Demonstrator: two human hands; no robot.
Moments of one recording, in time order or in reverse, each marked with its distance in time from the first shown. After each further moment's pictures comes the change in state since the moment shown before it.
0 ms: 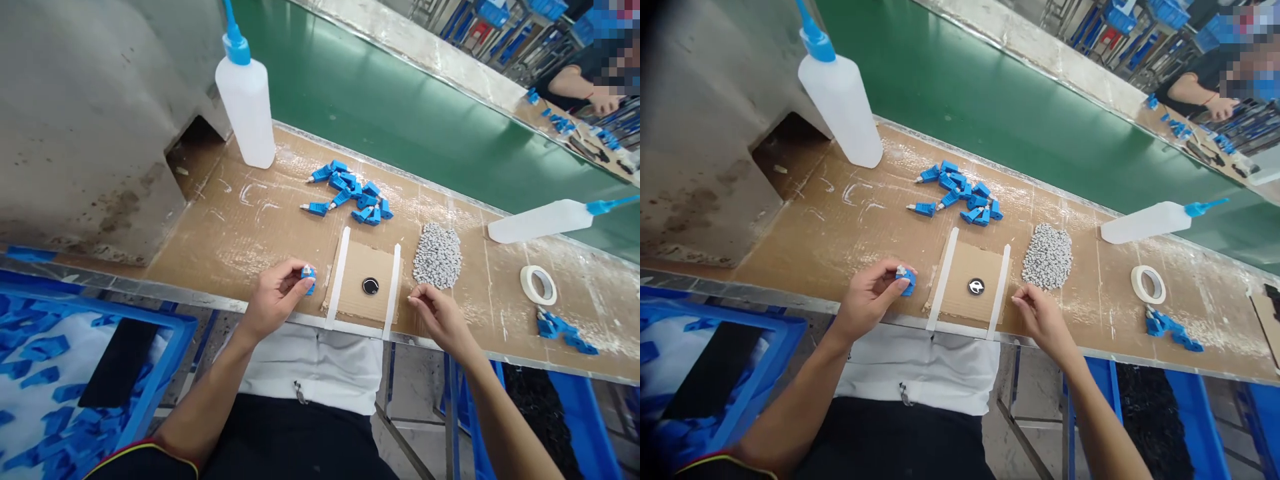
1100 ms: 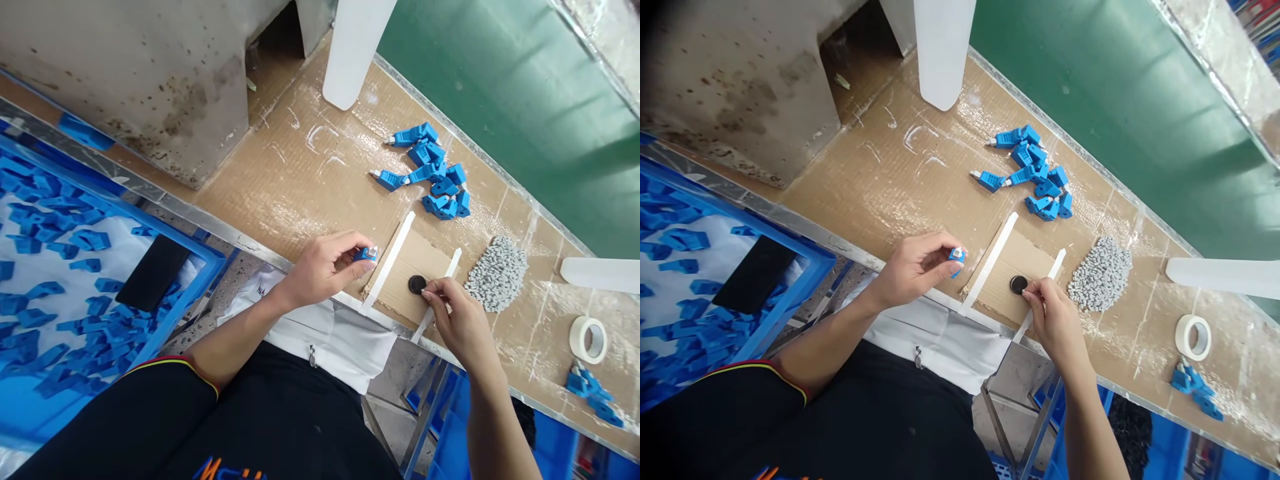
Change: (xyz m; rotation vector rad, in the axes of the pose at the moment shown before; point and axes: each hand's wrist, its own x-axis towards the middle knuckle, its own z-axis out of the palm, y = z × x) left_hand -0.003 -0.005 -0.005 0.019 -0.059 0.098; right_hand 0.036 -0.038 0.025 -0.158 -0.110 -0.141
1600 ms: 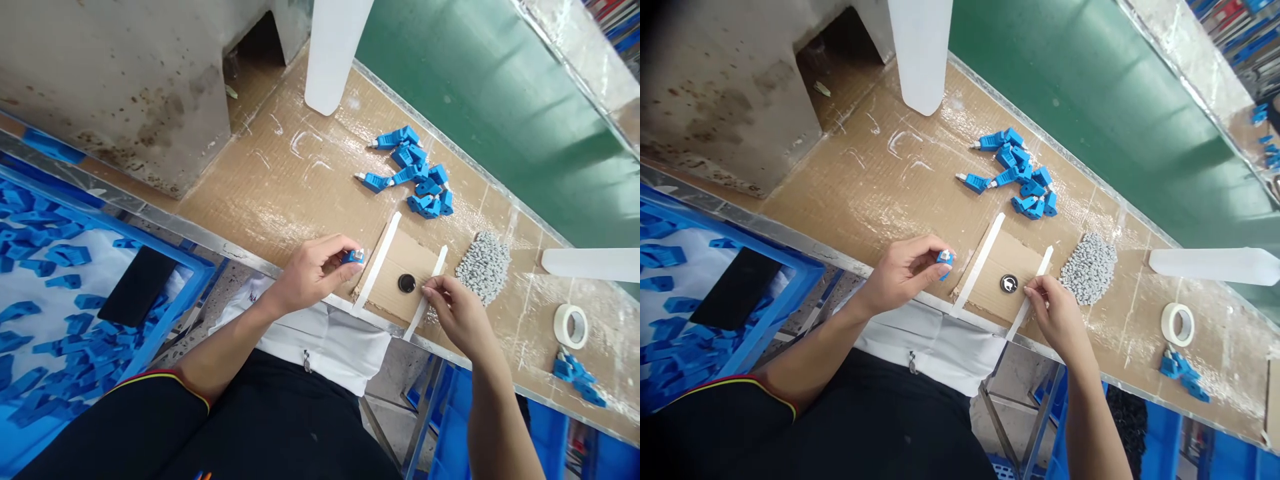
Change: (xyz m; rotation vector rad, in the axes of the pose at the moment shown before) left_hand 0.000 0.002 0.000 0.022 0.001 -0.002; right_hand 0.001 0.014 -0.011 0.038 0.001 0.095
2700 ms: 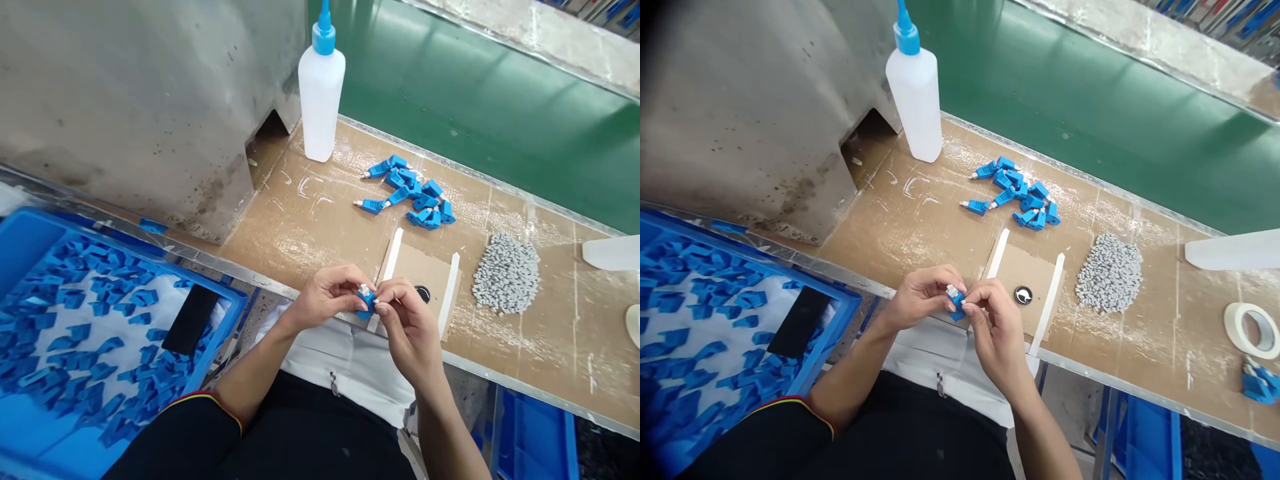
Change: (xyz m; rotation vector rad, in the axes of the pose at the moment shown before) left_hand 0.001 -0.002 -0.001 -0.543 -0.167 -0.097; right_hand 0.004 -0.115 0.062 0.814 0.248 -0.181
